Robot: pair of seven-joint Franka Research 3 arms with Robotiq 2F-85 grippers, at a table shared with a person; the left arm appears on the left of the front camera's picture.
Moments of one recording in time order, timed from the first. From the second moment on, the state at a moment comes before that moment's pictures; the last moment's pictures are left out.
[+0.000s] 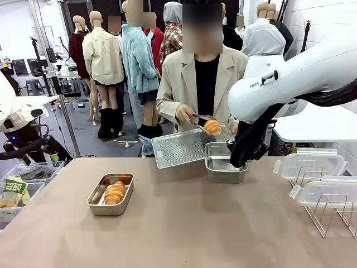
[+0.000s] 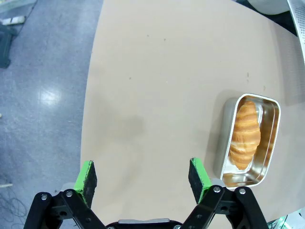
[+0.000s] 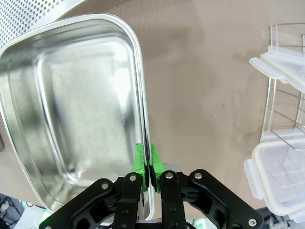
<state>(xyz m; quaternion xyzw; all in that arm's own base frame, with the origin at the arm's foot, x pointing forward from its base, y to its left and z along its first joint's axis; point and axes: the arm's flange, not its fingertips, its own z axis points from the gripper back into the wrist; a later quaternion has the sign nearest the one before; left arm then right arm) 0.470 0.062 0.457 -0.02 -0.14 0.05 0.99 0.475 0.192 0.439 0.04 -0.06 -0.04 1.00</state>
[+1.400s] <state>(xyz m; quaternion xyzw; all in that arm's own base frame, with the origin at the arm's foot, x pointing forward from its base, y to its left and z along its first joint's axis) 0.470 0.062 0.457 -0.02 -0.14 0.05 0.99 0.475 0.192 0.439 0.04 -0.06 -0.04 1.00</state>
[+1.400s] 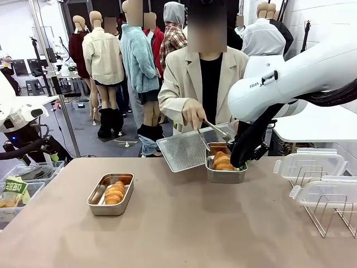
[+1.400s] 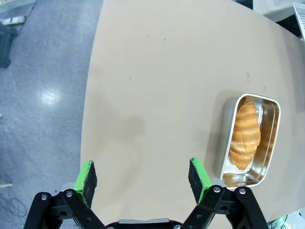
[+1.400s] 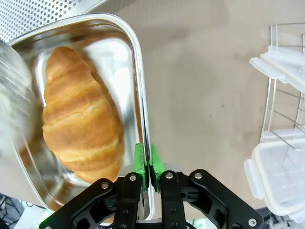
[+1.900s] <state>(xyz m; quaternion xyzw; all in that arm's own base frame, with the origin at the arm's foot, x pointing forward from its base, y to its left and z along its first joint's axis) 0.470 0.062 0.457 -0.02 -0.14 0.05 0.99 0.475 0.192 0.439 0.04 -0.06 -0.04 1.00</state>
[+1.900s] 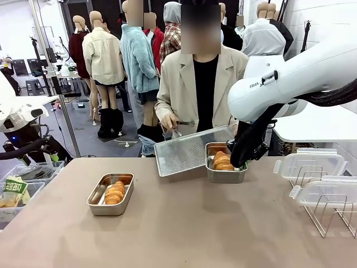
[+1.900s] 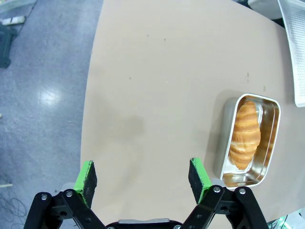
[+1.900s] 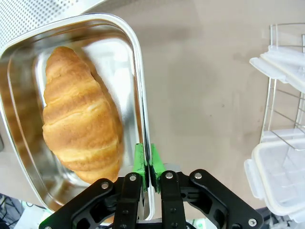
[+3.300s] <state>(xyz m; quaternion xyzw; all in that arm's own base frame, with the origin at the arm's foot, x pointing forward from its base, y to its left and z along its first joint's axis) 0.470 0.062 0.457 -0.02 -0.14 0.05 0.99 0.476 0.192 0.436 0.03 -0.06 -0.04 1.00</state>
